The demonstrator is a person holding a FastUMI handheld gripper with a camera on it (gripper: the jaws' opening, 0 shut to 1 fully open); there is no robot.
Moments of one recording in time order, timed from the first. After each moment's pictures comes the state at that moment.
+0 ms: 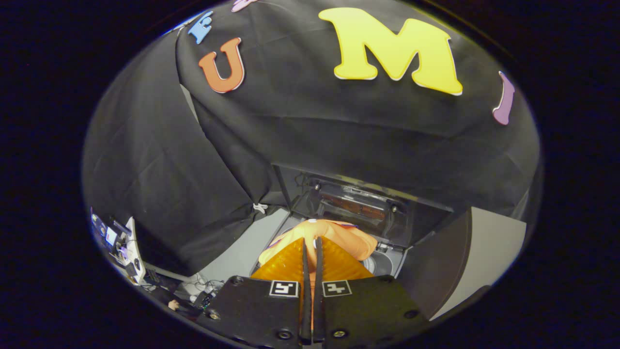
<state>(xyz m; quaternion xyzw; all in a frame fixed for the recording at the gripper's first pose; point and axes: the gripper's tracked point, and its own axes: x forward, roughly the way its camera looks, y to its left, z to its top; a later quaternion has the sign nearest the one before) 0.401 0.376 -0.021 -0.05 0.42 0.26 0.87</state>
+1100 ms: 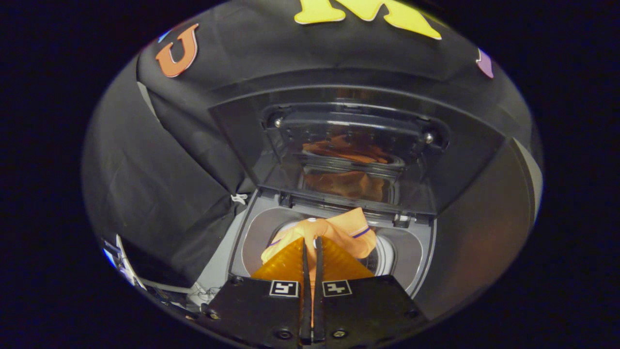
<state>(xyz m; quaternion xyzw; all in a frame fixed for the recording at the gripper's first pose) 0.431 0.387 -0.175 -0.01 0.47 0.17 0.86</state>
